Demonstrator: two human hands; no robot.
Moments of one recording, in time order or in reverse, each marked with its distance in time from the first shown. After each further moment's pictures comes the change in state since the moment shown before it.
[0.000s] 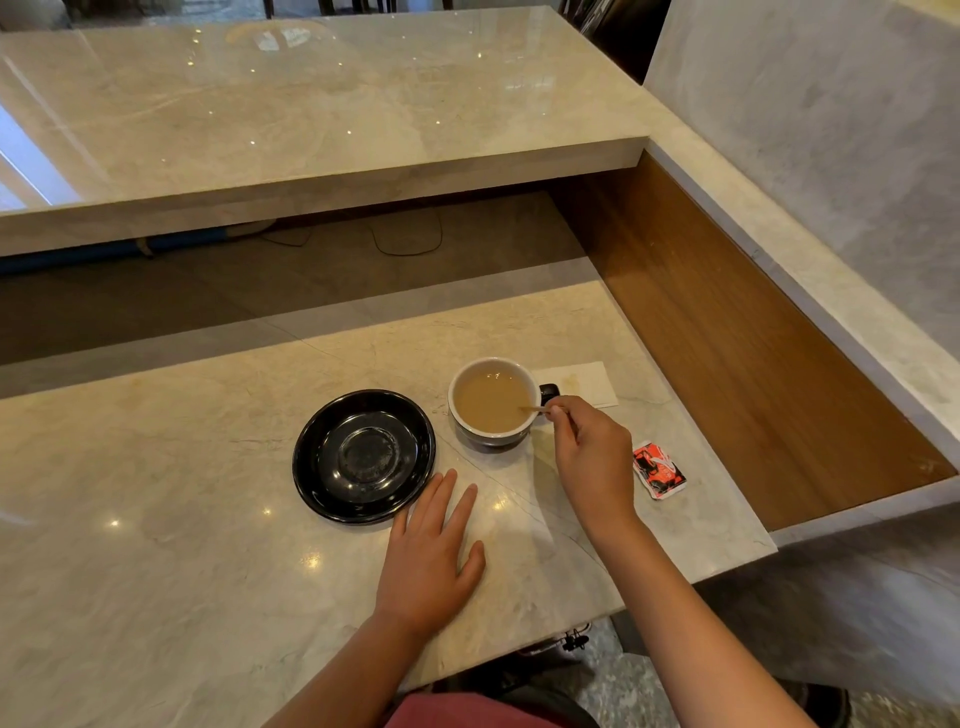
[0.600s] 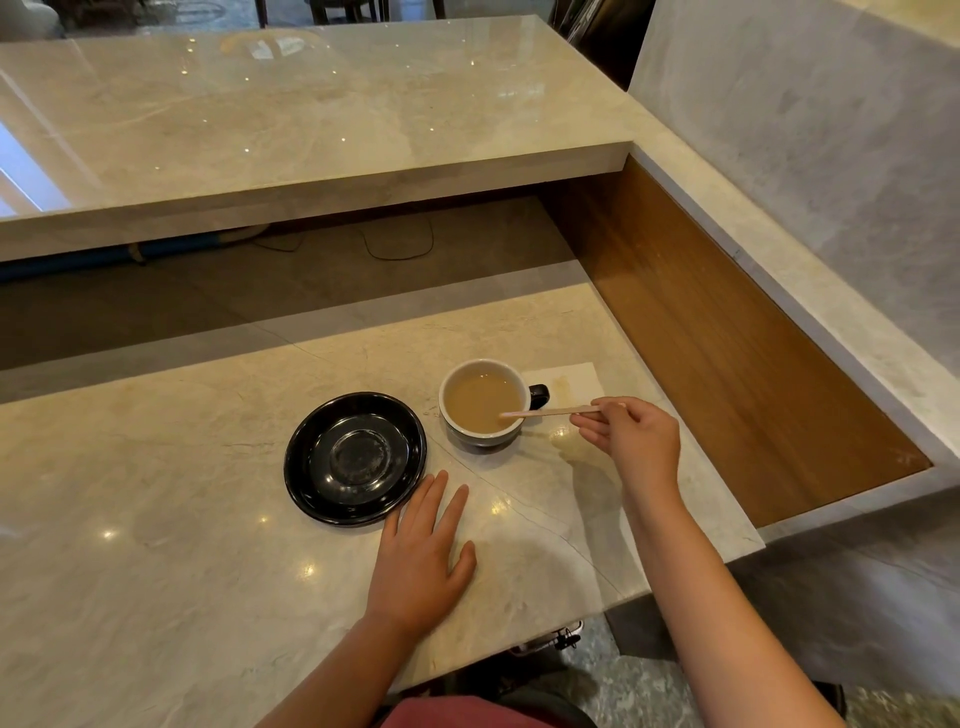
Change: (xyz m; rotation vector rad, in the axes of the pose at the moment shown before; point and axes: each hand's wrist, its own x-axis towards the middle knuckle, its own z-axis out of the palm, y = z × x) left_hand 0.000 0.002 -0.002 -0.014 0.022 0.017; right_hand 0.020 0.009 -0.040 0.636 0.094 0.618
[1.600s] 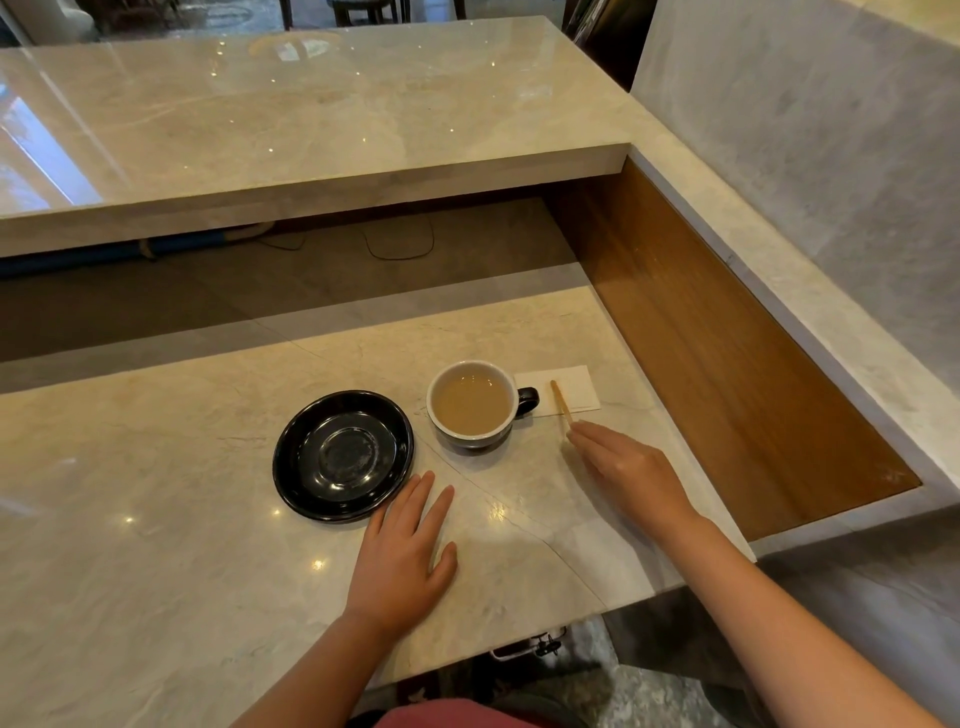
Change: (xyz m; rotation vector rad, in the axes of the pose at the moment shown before) left_hand 0.000 0.006 -0.006 0.034 0.009 0.016; right_hand 0.043 0.054 -0.057 -1.087 -0.452 -1.164
